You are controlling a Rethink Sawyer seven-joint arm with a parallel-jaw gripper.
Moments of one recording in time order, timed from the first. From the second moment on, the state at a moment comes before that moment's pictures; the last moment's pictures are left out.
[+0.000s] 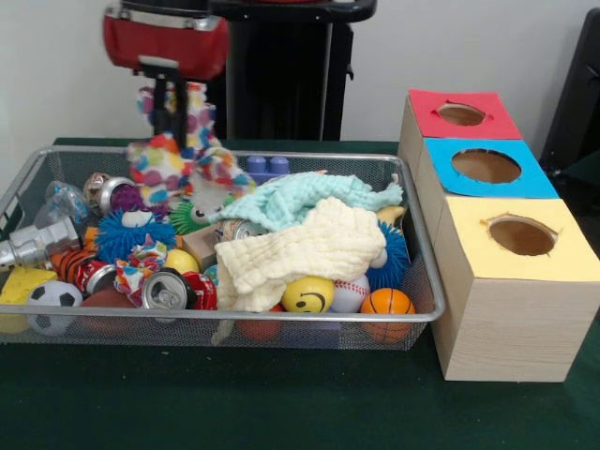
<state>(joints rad) -0.52 -0.84 0.13 1.71 -0.19 0.45 1.69</state>
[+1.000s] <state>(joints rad) -0.24 -0.81 -0.04 1.72 -0.06 0.31 1.86</state>
